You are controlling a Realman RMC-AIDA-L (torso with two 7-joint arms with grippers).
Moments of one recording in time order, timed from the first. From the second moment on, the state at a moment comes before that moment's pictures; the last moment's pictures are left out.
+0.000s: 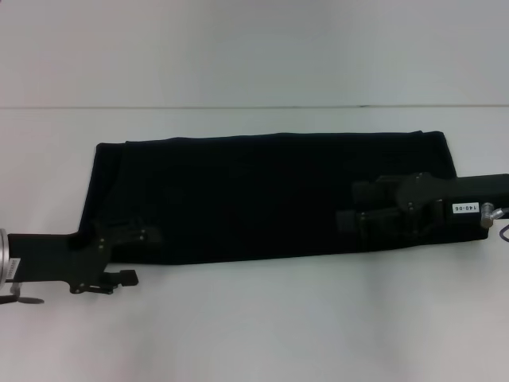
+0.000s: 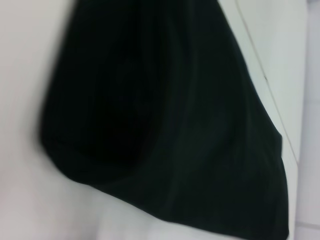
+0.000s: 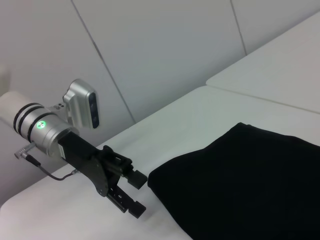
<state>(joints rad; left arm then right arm) -0.55 -1.97 0.57 0.56 2.26 1.49 -2.72 0.72 1.98 -0.67 -0.54 -2.10 -1.56 1.62</state>
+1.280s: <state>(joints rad) -0.55 -1.96 0.50 0.54 2.31 1.35 -2.85 0.72 1.98 -0.67 -0.56 -2.09 -1.53 1.61</state>
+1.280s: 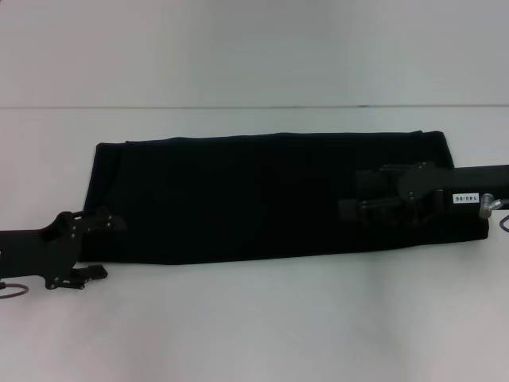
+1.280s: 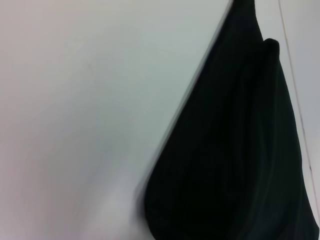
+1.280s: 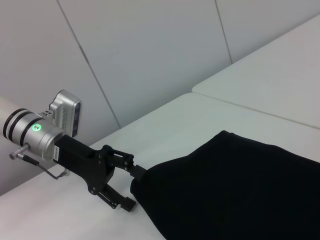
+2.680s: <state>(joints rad) -0.55 -1.96 0.50 0.54 2.30 1.24 -2.82 0.71 1.99 -0.66 -0.56 -2.09 -1.53 1.61</state>
